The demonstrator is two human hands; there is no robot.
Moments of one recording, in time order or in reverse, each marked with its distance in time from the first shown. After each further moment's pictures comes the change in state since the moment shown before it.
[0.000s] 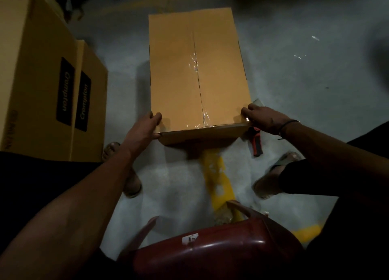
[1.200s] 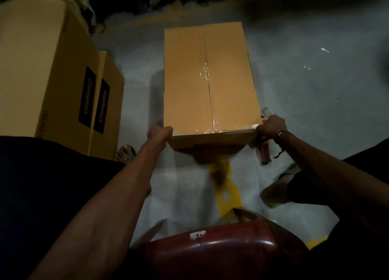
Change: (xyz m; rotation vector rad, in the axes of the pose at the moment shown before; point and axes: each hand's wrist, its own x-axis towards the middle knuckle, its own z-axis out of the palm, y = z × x) left_hand 0.014 0.037 0.002 -0.781 0.095 -0.951; right_hand -0.014 -0.044 -0.009 0.828 0.217 0.795
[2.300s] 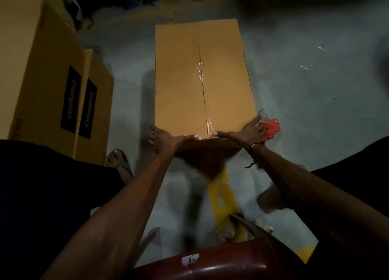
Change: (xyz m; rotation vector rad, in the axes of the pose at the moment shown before) left_hand -0.005 0.009 0.055 0.182 0.108 0.051; right_hand -0.007 -0.032 0.064 0.005 0.008 0.110
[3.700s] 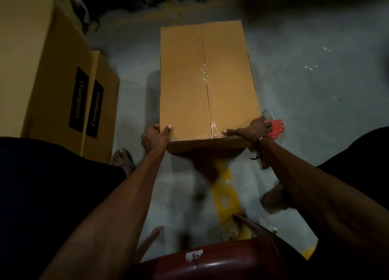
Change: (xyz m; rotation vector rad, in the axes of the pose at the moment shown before) left_hand 0.015 -0.023 -0.031 -0.162 0.229 0.181; right_hand 0.011 -0.010 -0.016 -0.106 -0.004 0.024
